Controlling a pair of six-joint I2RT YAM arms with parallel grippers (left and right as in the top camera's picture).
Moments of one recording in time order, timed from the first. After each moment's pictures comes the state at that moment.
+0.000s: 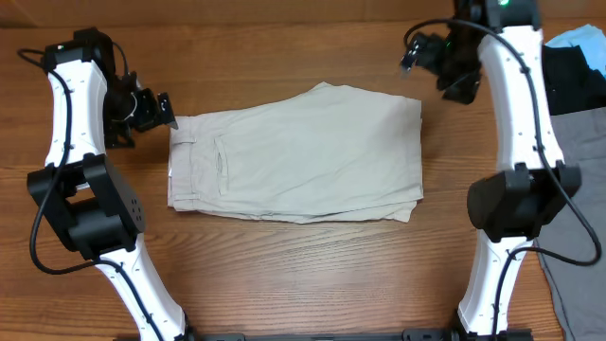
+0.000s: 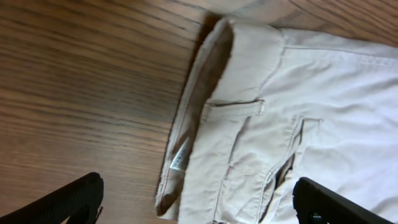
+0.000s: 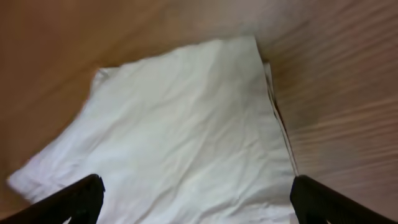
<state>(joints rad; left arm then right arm) 0.26 2.23 2.03 -1.40 0.18 -0.08 0.05 2.25 2.53 -1.61 -0.19 0.53</state>
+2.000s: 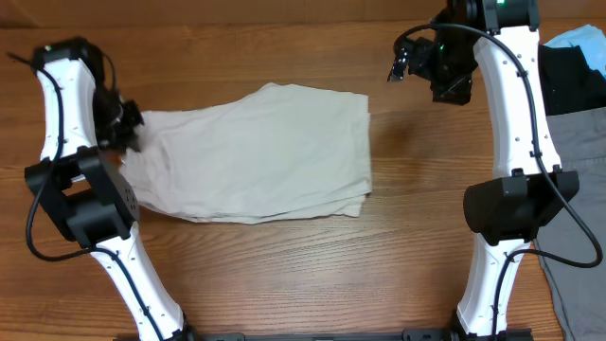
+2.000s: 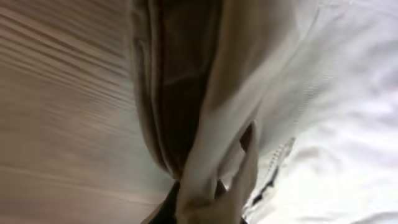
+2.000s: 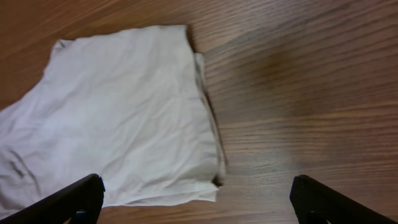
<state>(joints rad) 0.31 2.35 2.21 -1.59 0.03 -0.19 0.09 2.23 2.47 -1.64 -0.25 0.38</state>
